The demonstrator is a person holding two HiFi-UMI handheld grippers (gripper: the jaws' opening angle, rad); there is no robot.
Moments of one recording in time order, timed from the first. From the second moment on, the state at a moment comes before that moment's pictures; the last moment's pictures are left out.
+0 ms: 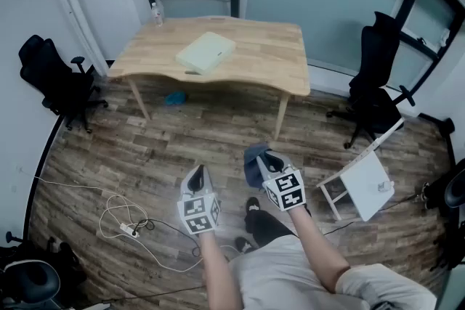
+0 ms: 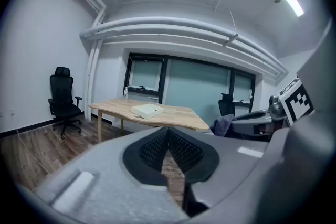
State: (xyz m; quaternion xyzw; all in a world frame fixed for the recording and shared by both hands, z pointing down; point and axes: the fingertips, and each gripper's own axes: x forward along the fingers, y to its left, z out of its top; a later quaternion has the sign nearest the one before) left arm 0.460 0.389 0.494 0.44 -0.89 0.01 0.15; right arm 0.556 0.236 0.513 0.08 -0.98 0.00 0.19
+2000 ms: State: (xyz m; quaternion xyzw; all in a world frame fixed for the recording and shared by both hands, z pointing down) left arm 0.148 0.214 0.499 0.47 -0.87 0.08 0.13; right arm 0.247 0.042 0.497 0.10 -0.99 0.05 0.11
